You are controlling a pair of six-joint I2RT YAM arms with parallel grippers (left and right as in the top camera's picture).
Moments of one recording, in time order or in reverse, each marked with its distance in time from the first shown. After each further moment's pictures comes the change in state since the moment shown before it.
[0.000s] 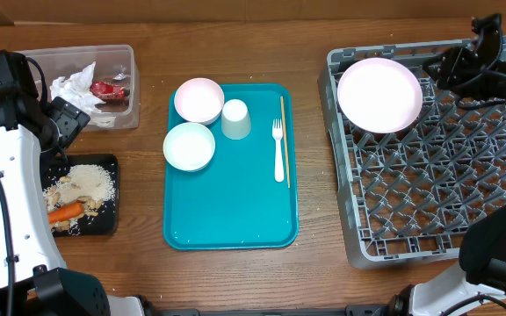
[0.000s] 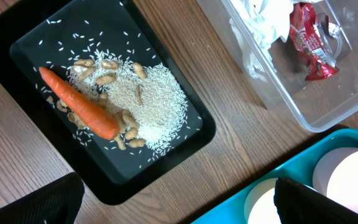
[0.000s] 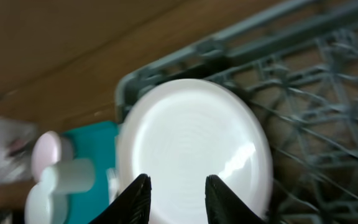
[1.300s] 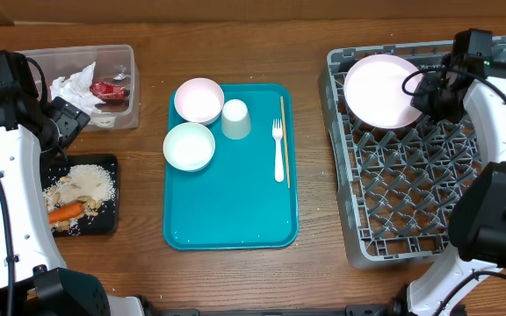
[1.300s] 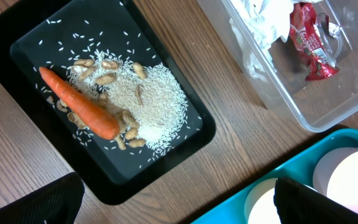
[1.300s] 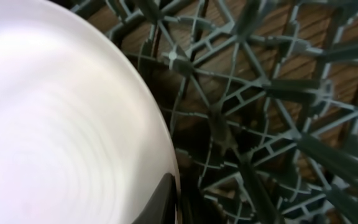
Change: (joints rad) left arm 0.000 0.000 0.000 0.000 0.000 0.000; right arm 0.119 0.143 -0.060 -0.034 0.492 0.180
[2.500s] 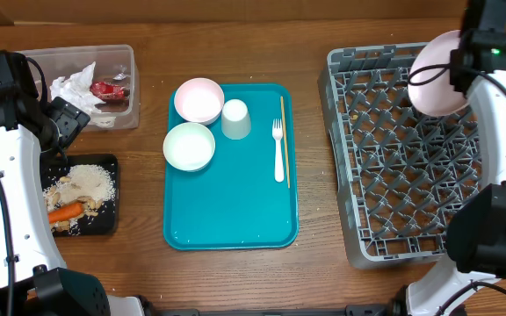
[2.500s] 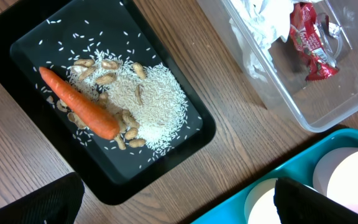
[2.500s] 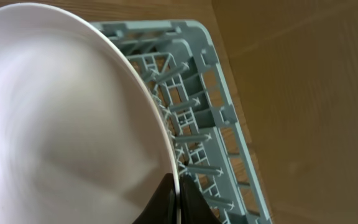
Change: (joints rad) left arm 0.000 0.000 0.000 0.000 0.000 0.000; right arm 0.061 -0.073 0.089 0.177 0.636 -0.505
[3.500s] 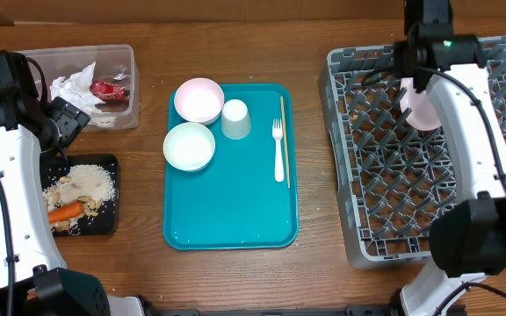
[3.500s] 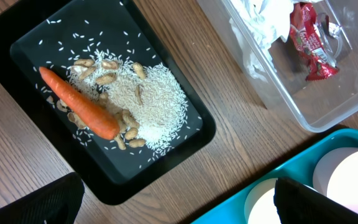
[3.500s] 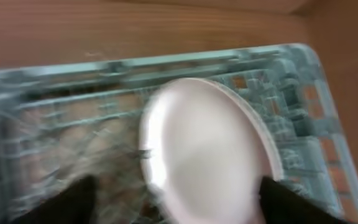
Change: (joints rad) left arm 0.000 0.000 0.000 0.000 0.000 0.000; right arm 0.233 -0.019 0.136 -0.229 -0.205 0.252
